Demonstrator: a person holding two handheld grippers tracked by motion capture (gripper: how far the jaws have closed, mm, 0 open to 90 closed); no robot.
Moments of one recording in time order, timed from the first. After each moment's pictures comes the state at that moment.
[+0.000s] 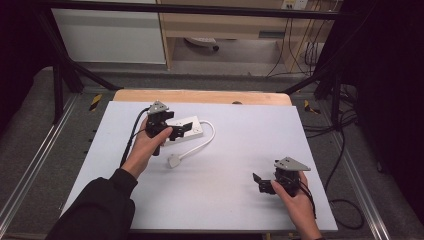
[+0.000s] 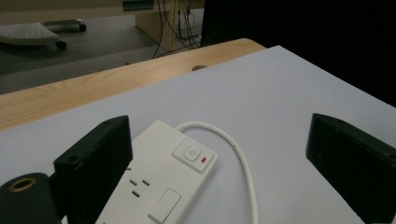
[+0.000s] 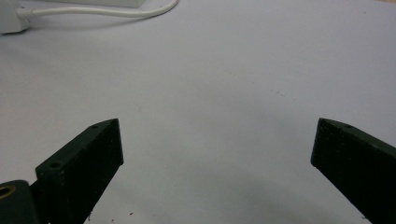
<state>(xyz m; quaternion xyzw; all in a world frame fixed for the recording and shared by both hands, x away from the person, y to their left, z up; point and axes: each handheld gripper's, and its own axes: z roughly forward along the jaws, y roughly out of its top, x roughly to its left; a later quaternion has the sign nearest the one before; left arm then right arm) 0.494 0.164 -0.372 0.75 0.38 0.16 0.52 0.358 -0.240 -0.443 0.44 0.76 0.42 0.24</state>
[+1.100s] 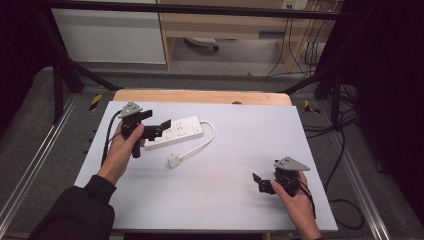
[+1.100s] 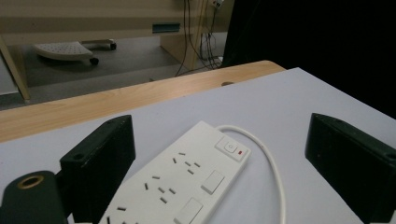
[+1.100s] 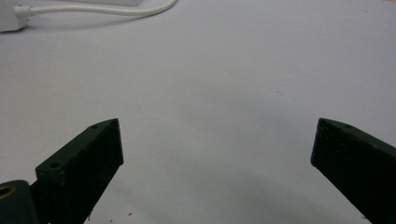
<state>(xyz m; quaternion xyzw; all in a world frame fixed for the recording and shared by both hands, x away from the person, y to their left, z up) 0.469 0.228 -0.361 0.71 0.40 0.20 0.54 0.358 -0.239 -0.444 0.45 0.76 0.41 0.24</state>
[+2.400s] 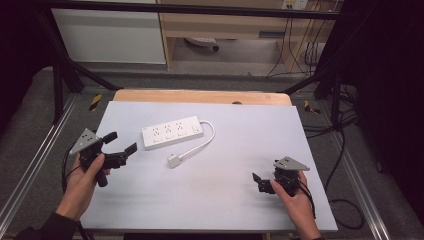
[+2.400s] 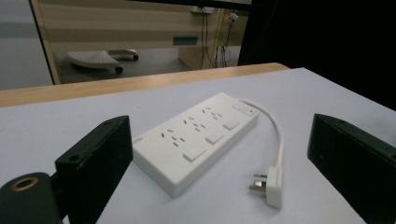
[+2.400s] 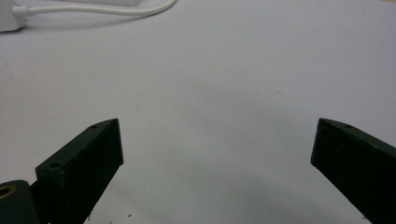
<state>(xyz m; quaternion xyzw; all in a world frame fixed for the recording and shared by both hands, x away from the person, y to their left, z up) 0.374 0.303 -0.381 0.68 0.41 0.24 0.56 0.359 -0.239 -0.444 0.45 0.76 0.41 0.24</state>
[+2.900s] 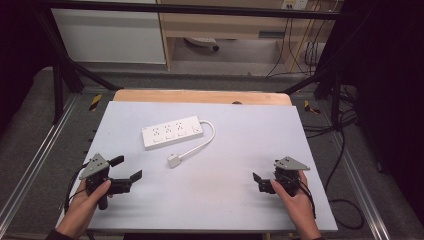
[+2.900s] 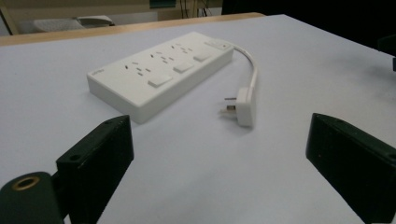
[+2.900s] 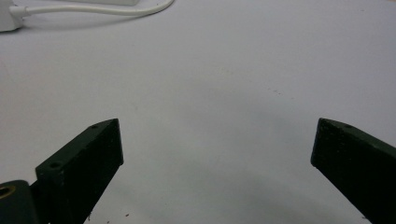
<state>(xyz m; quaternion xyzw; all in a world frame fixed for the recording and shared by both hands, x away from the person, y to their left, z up) 0.339 0.295 -0.425 0.74 0.39 0.20 0.52 0.360 -0.240 -0.444 0.45 0.76 0.41 0.24</state>
